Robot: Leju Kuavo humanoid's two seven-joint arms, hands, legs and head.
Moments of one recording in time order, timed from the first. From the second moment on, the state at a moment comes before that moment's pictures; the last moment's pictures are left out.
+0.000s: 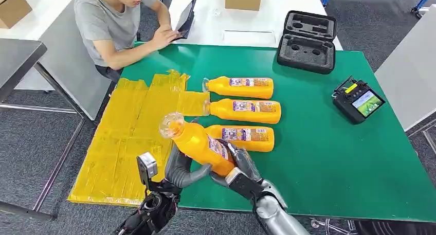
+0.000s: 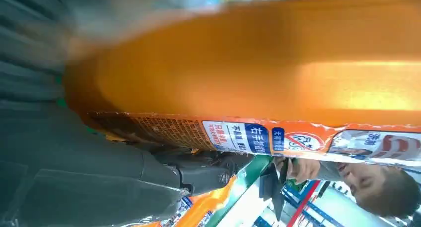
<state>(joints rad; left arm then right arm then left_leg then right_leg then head) -0.23 -0.16 -0.62 -1.10 -0.04 -0.10 -0.63 -0.27 0.05 0.63 -0.94 0.21 -0.11 -0.70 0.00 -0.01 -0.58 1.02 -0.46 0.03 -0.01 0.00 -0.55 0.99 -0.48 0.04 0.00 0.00</state>
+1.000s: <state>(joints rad) -0.23 -0.16 -0.62 -1.11 -0.05 -0.10 -0.63 -0.27 0.05 0.63 -0.93 0.22 -0.10 -0.70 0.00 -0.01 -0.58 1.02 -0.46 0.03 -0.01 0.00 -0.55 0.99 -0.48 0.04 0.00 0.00</state>
